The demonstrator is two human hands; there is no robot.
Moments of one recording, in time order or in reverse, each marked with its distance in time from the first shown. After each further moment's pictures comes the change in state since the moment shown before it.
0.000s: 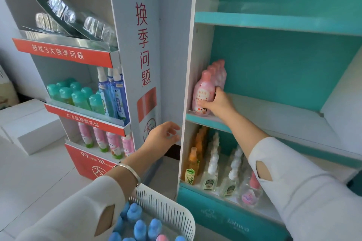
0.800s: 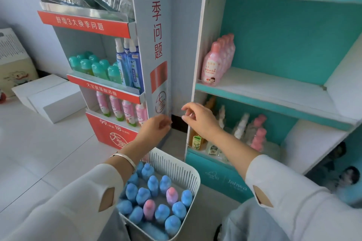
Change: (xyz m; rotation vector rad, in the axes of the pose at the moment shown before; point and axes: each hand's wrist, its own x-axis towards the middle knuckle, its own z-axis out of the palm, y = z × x) left_hand -0.084 -0.040 -0.008 0.092 0.064 -0.052; right_hand -0.142 0.000 0.061 -0.068 -0.239 -0.313
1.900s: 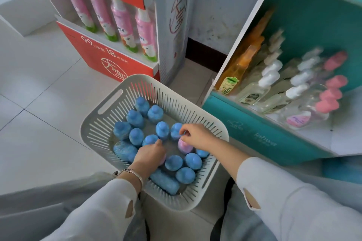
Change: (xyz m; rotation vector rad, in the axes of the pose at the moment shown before) left_hand -0.055 -0.213 0.157 0.715 -0.771 -0.149; right_hand -0.041 0.118 0.242 -0.063 -0.789 0.381
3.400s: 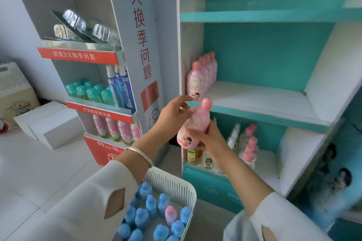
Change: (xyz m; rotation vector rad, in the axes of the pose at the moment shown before) left_hand -0.184 0.144 -0.305 -0.838 0.870 0.435; right_hand -0.234 -0.038 -0.183 1.112 0.530 -0.501
